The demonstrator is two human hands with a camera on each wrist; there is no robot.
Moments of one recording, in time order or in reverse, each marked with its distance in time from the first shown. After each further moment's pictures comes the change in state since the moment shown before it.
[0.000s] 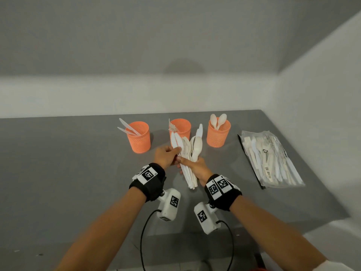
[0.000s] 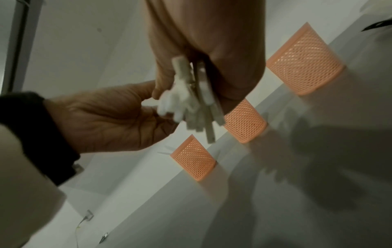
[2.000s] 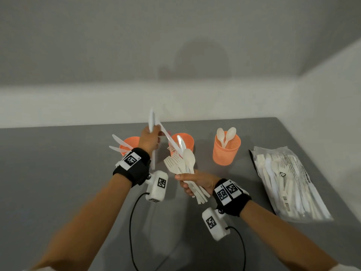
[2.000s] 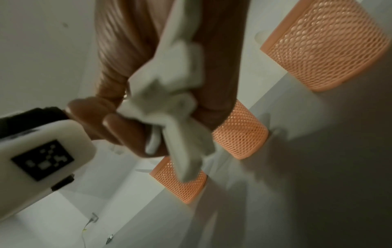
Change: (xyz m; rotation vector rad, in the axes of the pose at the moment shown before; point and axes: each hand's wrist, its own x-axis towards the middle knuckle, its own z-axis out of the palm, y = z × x) left_hand 0.101 0.078 -0.019 0.038 0.138 0.103; right_hand 0.085 -0.023 -0.031 -0.227 -0.533 0.355
